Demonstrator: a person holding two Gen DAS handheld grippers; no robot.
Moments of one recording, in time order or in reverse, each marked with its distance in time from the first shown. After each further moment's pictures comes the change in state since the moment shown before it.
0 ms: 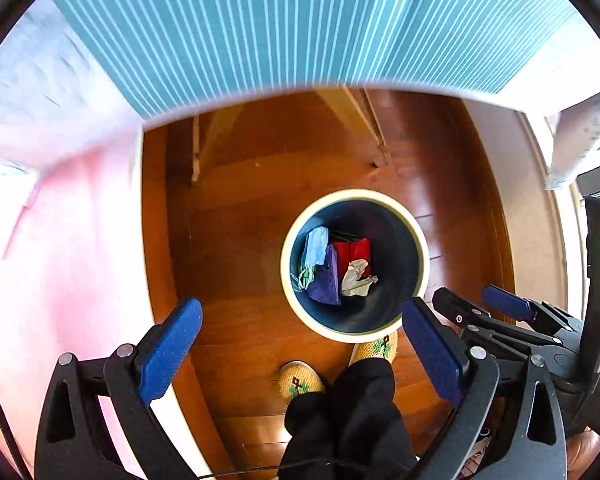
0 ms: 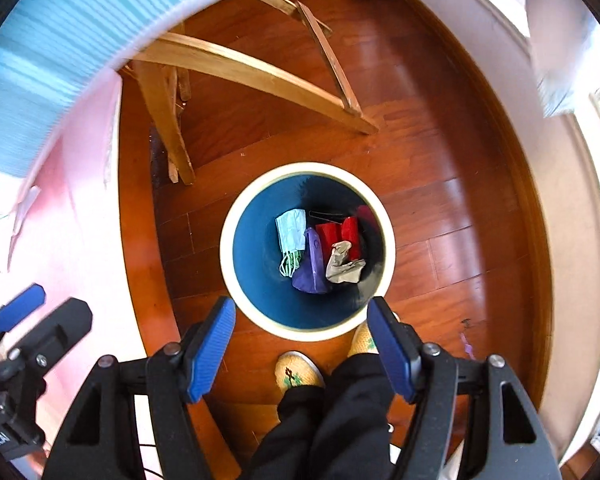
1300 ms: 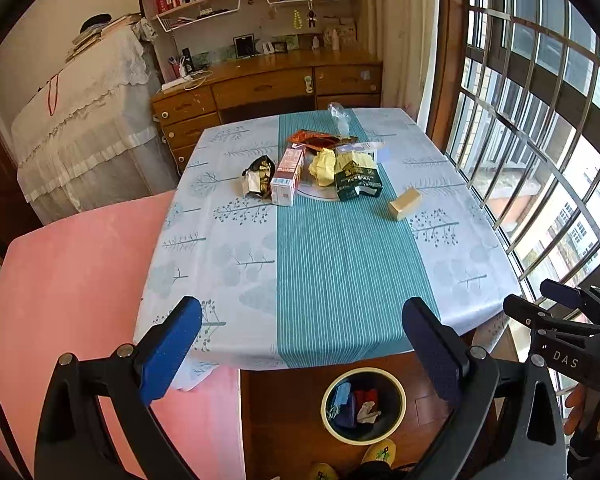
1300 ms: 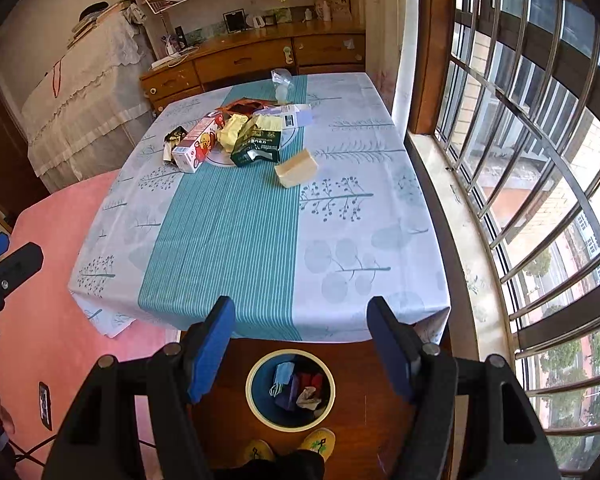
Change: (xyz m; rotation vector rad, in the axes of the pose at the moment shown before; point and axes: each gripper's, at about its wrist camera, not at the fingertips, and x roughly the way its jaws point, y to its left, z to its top) left arm -0.361 0.014 0.089 -0.051 -0.532 0.145; right arm -0.345 0.059 0.087 -0.290 -0.477 -0.032
